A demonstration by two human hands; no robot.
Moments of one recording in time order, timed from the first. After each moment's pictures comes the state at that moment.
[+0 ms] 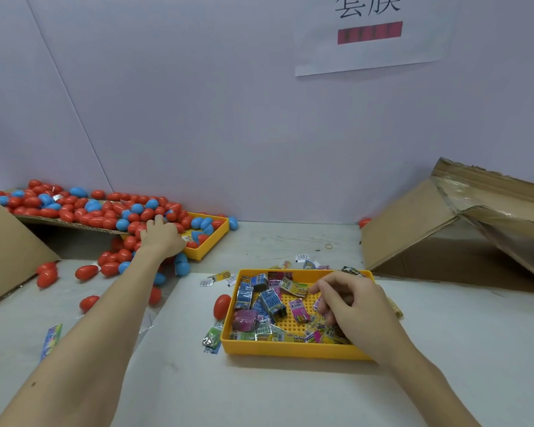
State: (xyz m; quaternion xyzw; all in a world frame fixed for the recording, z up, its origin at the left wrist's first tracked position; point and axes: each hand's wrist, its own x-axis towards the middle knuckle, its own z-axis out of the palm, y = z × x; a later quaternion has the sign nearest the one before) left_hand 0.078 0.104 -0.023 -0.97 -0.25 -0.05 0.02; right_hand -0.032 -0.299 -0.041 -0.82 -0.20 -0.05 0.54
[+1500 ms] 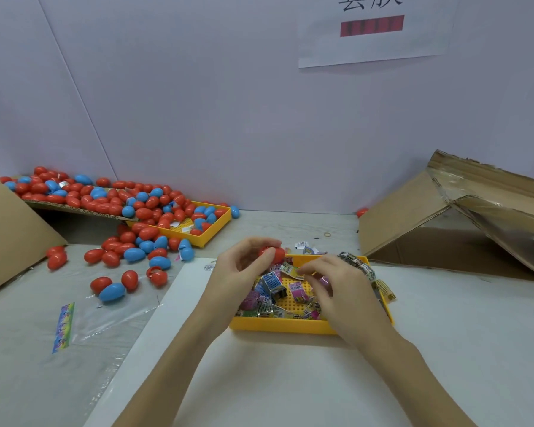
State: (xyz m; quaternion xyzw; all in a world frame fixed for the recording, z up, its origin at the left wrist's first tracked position) left_hand -0.079 -0.089 -0.015 -0.74 0.03 -0.12 -0.66; right_hand -0.047 -0.287 -0.035 -0.87 -0.30 -0.18 0.35
